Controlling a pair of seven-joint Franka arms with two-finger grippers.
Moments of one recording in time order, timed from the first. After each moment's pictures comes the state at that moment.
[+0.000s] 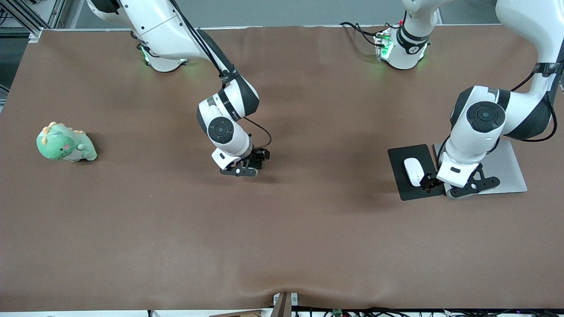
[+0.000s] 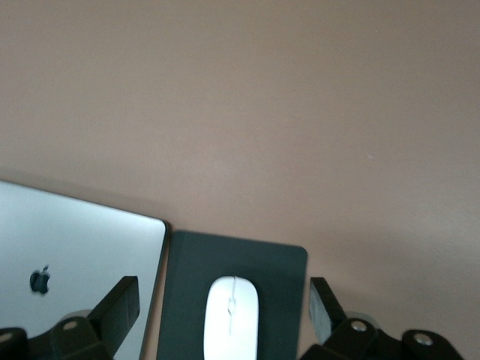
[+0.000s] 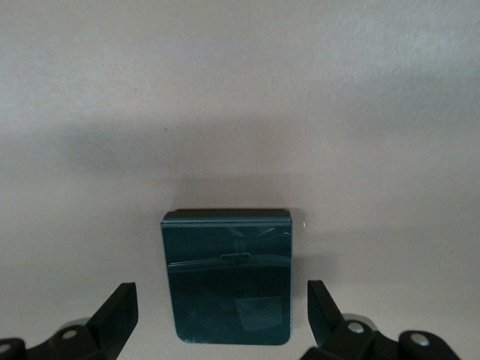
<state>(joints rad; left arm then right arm) 0.40 0.31 -0.59 -1.93 0.50 2.27 -0.71 0.64 0.62 0.01 -1.81 0.23 2.36 0.58</state>
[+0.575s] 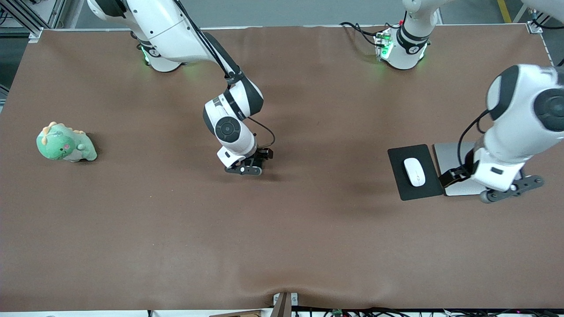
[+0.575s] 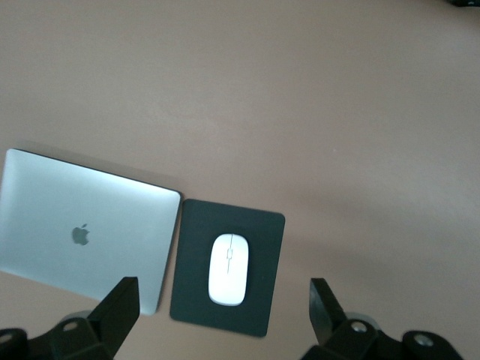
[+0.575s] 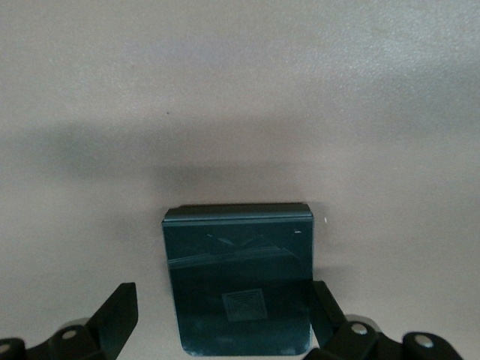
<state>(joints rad) 0.42 0.31 -0.61 -1.57 0.28 1.86 -0.51 0.66 0.64 0.00 -1.81 0.23 2.39 0.60</state>
